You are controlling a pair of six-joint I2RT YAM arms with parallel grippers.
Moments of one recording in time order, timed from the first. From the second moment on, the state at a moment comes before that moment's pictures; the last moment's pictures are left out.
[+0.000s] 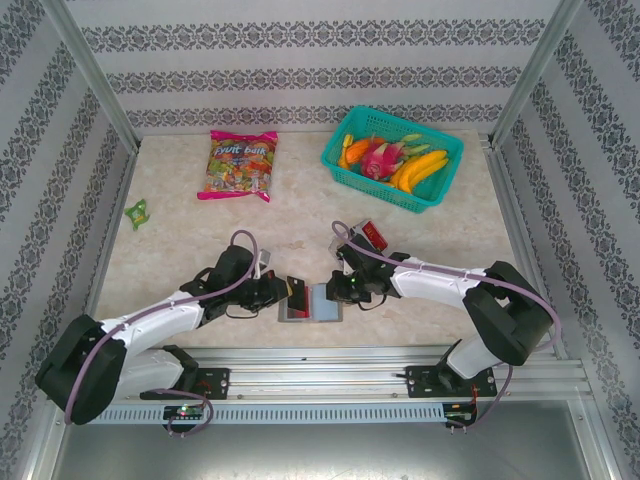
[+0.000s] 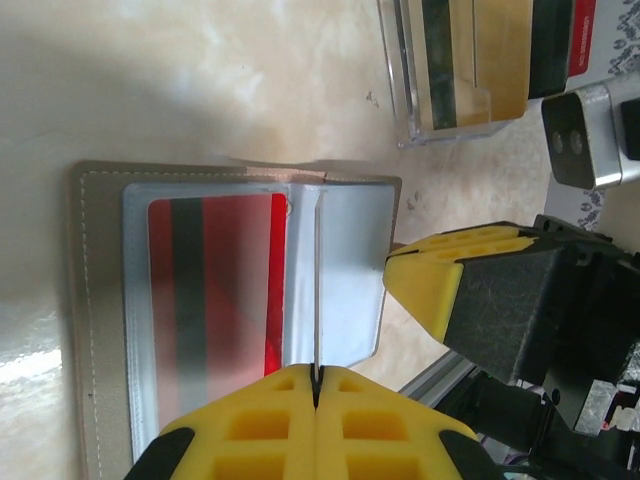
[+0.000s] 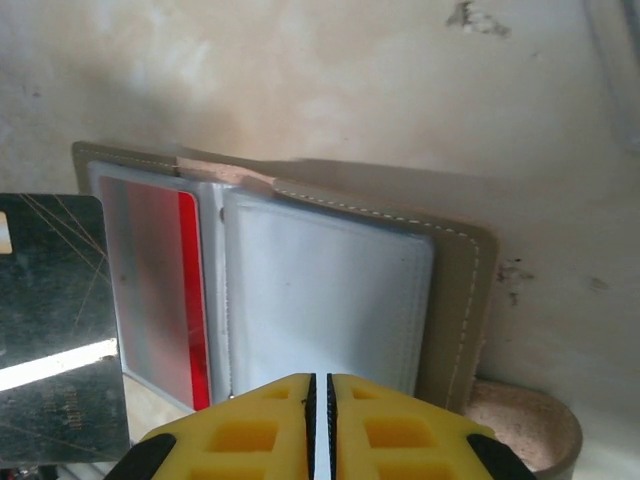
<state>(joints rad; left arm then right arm) -0.57 1.18 0.43 -0.02 0.47 -0.99 0.75 1.52 0.75 -0.31 -0.33 0.82</state>
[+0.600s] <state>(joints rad) -0.65 1.35 0.42 0.18 0.42 -0.98 0.75 1.58 0.74 -0.30 -0.30 0.82</state>
